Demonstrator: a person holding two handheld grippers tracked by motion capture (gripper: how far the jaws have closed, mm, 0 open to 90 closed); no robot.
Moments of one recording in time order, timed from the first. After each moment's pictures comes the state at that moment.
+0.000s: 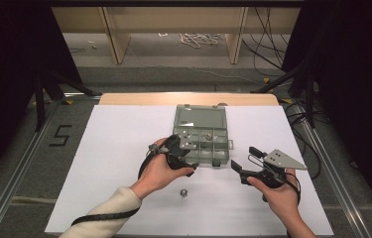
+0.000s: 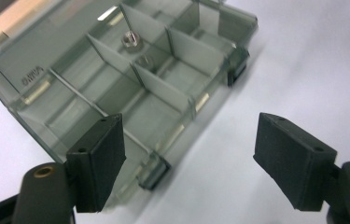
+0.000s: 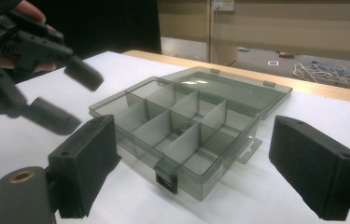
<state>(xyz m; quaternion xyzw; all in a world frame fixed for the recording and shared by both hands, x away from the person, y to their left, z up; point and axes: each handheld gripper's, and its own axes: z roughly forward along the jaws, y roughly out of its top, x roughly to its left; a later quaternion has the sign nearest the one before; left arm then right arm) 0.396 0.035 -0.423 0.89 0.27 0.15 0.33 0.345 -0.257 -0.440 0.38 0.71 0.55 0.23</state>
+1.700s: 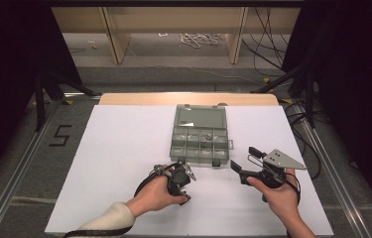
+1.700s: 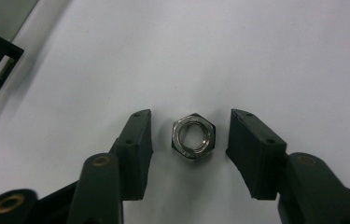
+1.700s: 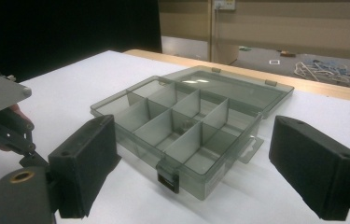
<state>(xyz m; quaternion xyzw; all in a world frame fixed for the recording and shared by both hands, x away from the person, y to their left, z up) 0.357 0.030 -0.466 0.95 0.22 0.03 0.20 0.345 -0.256 -0.441 0.38 0.71 0.55 0.23</state>
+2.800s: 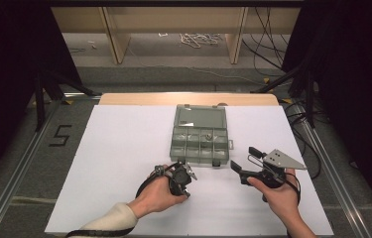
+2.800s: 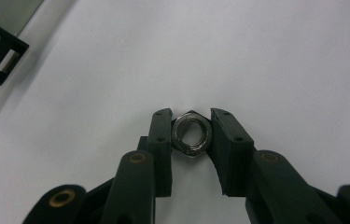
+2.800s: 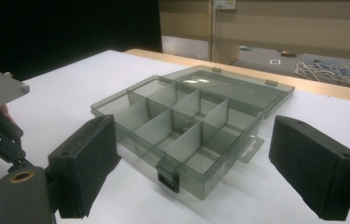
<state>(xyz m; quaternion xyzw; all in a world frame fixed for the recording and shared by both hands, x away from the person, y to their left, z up) 0.354 0.028 -0.462 0.95 0.25 0.04 0.20 0.345 -0.257 -0.440 0.38 0.71 0.54 0.23</state>
